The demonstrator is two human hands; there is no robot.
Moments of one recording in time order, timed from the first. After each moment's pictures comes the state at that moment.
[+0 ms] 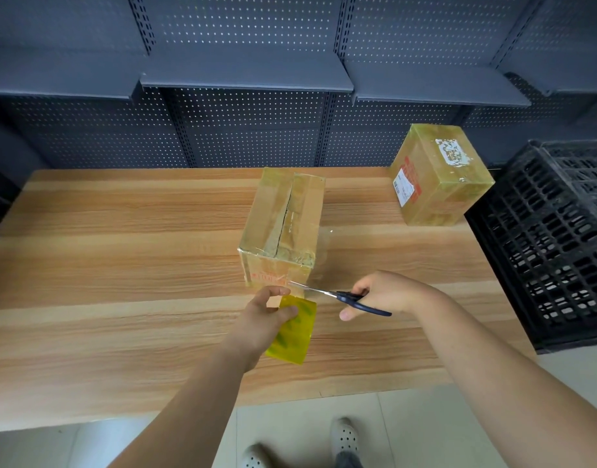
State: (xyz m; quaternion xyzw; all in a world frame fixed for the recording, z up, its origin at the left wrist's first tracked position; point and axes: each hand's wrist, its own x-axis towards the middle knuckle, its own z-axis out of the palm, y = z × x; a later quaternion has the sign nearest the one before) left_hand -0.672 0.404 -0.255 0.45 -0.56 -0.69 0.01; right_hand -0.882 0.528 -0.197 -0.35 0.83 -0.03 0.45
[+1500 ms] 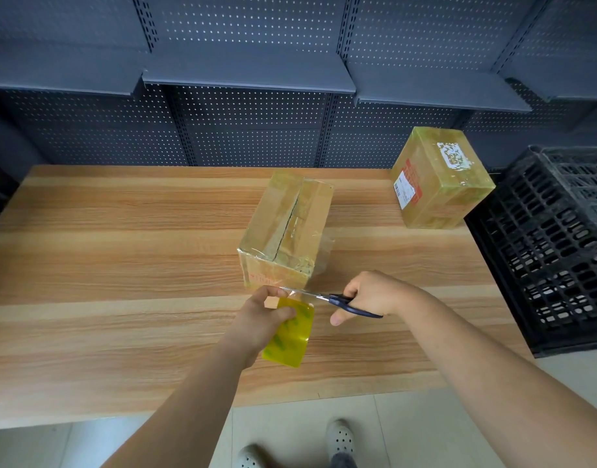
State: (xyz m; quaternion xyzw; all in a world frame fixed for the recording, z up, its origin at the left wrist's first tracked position) left_hand -0.674 0.400 -0.251 0.46 -0.57 -0.68 0.02; right_hand -0.869 0.511 -0.198 -0.36 0.83 0.00 0.44
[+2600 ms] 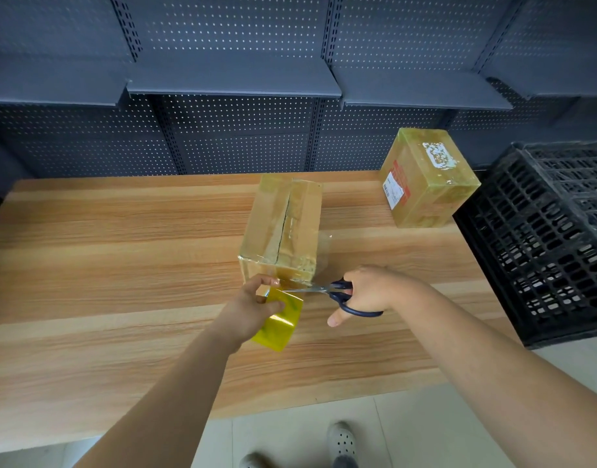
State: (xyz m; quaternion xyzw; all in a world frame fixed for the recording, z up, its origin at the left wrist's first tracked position) left_hand -0.683 0.372 -0.244 0.42 -0.65 -0.64 -0.01; right_hand -0.871 0.507 -0.177 -0.42 0.83 0.10 0.37
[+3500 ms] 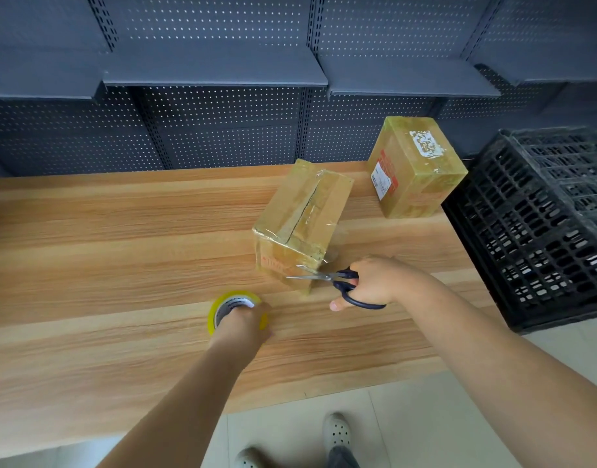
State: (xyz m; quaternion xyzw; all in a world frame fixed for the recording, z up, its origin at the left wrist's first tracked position) left_hand -0.686 0.394 -0.282 0.33 -0.89 -0.26 -0.21; right_hand -0.895 0.531 -0.189 -0.43 0.84 0.10 0.31
